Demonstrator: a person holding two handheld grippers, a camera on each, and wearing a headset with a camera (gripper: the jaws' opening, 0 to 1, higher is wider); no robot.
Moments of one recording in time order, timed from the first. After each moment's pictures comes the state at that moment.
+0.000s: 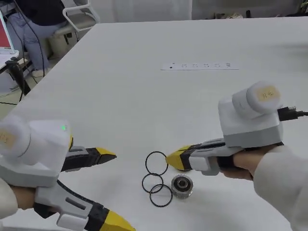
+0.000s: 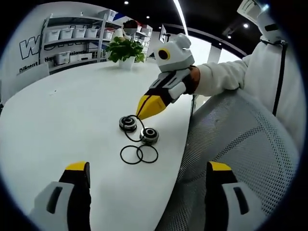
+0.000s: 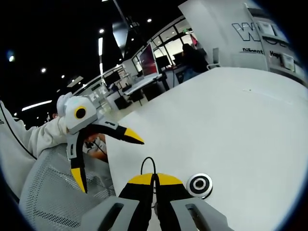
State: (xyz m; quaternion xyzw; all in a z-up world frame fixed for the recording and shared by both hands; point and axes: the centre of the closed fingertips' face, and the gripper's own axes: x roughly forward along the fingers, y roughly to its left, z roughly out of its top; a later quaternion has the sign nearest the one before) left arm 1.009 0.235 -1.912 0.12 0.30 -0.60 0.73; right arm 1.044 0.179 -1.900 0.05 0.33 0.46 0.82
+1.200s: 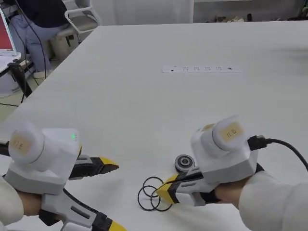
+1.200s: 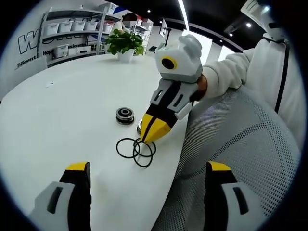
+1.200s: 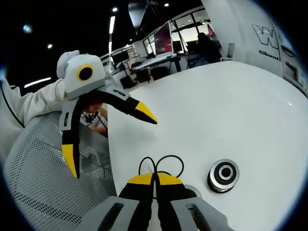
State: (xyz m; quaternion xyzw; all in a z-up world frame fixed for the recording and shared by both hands) left arm 1.004 0.236 -1.924 0.13 0.32 -0.60 0.72; right arm 1.016 0.203 -1.945 -0.04 0.37 0.49 0.79
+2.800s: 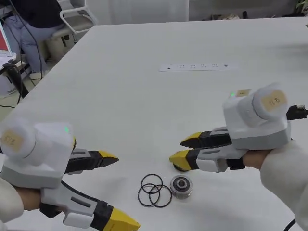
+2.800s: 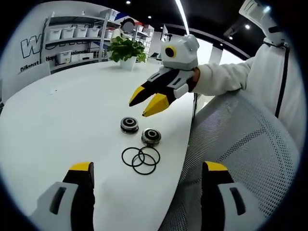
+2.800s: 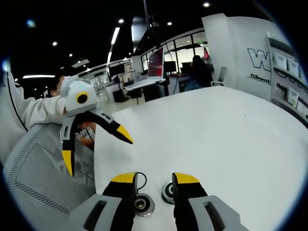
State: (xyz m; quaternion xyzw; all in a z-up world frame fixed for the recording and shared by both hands) left arm 1.013 0.231 -1.910 0.12 0.29 -0.59 0.74; right arm 1.061 0.151 -1.899 -0.06 0.27 0.45 0.85
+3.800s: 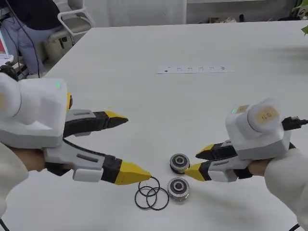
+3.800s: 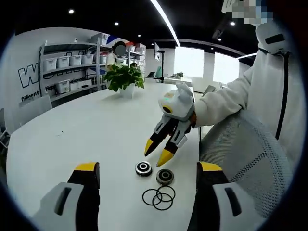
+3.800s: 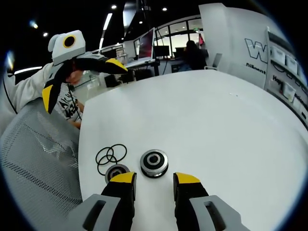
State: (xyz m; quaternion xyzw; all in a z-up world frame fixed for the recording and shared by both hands) left arm 1.054 0.194 -1.829 0.14 0.17 -0.61 0.76; right arm 1.064 0.116 -1.942 -0.10 0.33 0.42 0.84
